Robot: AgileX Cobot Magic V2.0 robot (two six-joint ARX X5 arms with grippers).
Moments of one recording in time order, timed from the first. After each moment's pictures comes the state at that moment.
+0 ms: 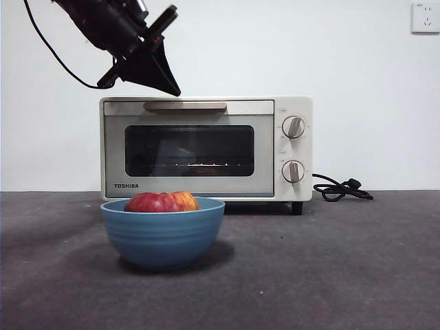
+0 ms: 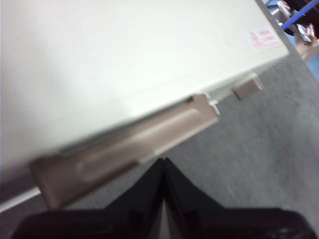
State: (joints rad) left arm -0.28 1.86 1.73 -0.62 0.50 -0.14; right arm 0.29 0.93 0.92 -1.11 -0.05 0.21
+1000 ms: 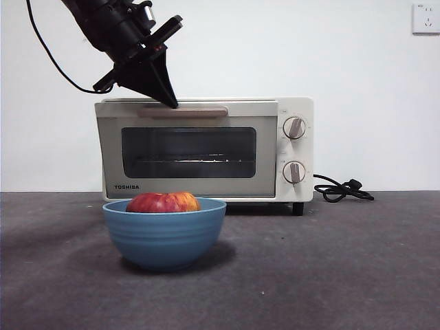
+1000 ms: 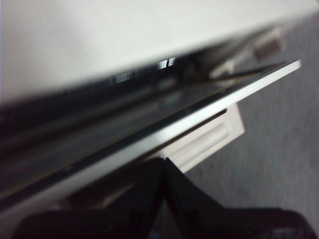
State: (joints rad) left arm -0.31 1.87 1.76 -0.83 0.39 -0.07; right arm 0.29 0.72 0.92 -1.17 -0.10 0.28
